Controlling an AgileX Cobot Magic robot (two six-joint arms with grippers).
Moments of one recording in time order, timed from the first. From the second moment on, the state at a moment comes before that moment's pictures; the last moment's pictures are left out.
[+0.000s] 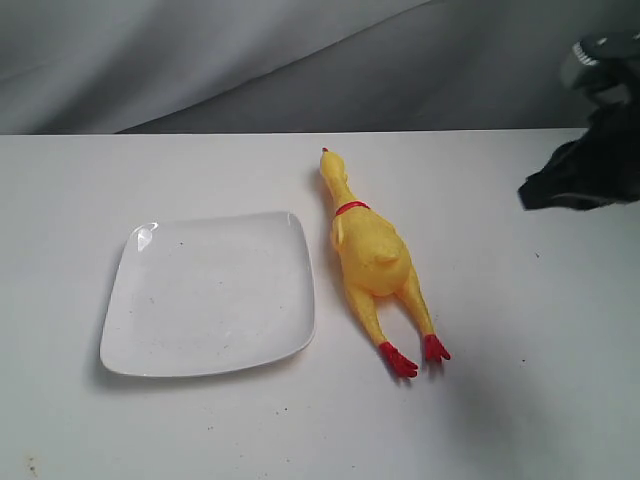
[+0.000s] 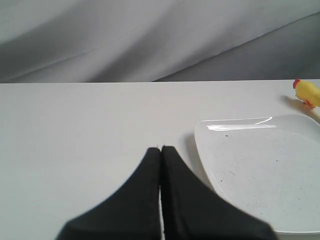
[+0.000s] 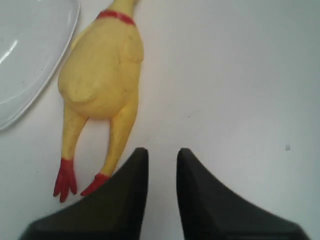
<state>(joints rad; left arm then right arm) 0.07 0.00 -0.01 0.17 0.29 -0.17 0.02 1.54 -1.04 0.60 0.76 -0.82</state>
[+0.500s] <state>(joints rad) 0.07 0.00 -0.01 0.17 0.29 -0.17 0.34 1.88 -1.04 0.48 0.48 -0.83</state>
